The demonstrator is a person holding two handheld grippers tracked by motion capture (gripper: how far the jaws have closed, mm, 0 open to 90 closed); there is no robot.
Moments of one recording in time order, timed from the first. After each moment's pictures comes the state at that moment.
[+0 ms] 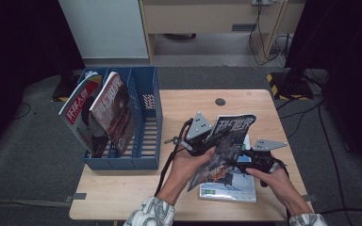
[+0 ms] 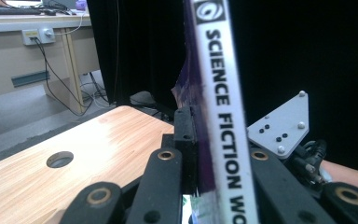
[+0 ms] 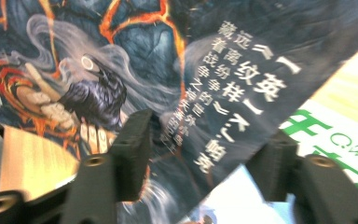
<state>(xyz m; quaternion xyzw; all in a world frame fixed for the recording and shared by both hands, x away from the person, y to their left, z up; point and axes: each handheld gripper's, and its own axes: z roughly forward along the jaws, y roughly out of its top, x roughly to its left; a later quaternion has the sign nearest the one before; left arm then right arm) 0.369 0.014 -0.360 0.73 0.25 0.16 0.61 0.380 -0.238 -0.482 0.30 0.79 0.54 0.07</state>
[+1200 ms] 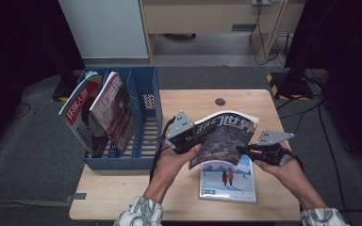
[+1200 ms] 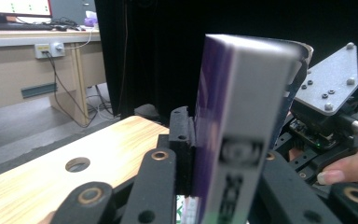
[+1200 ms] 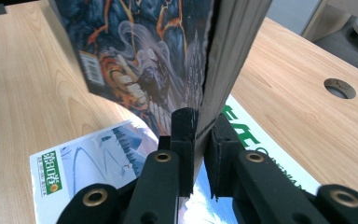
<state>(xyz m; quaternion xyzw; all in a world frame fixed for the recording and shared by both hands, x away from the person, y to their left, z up) 0.374 0.053 -0.364 0.71 0.24 0.17 0.64 0.376 -0.244 -0.422 0.24 0.85 0.45 0.16</state>
